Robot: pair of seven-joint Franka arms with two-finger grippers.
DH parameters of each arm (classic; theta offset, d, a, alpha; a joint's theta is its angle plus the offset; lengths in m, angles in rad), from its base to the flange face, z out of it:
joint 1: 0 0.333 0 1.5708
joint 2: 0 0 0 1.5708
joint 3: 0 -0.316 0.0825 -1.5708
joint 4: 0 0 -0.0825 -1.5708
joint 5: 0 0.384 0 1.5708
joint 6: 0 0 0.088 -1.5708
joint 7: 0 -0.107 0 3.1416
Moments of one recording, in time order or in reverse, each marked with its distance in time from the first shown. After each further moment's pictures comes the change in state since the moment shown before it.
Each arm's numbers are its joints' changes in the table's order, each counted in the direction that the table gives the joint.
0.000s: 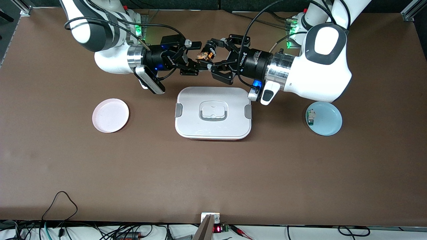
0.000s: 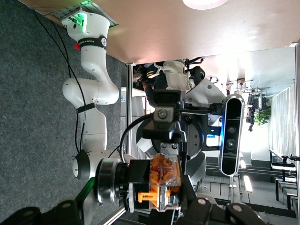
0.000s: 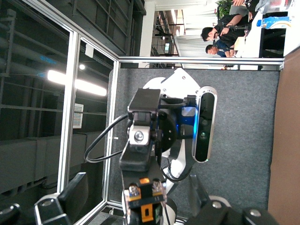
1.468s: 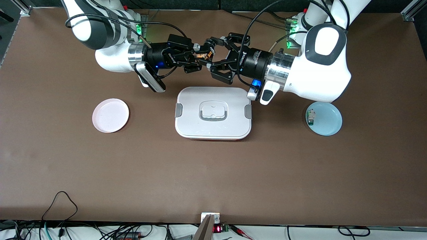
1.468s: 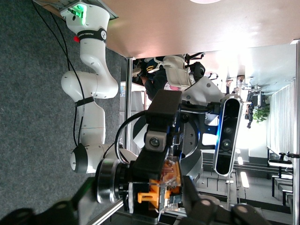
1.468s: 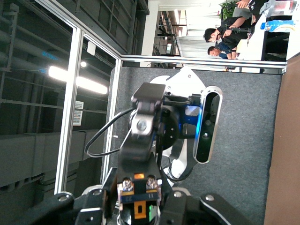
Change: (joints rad) left arm 0.003 -0.006 0.000 0.004 -0.024 0.000 0.020; right arm -0.002 0.009 -0.005 0.000 0.004 0.007 0.031
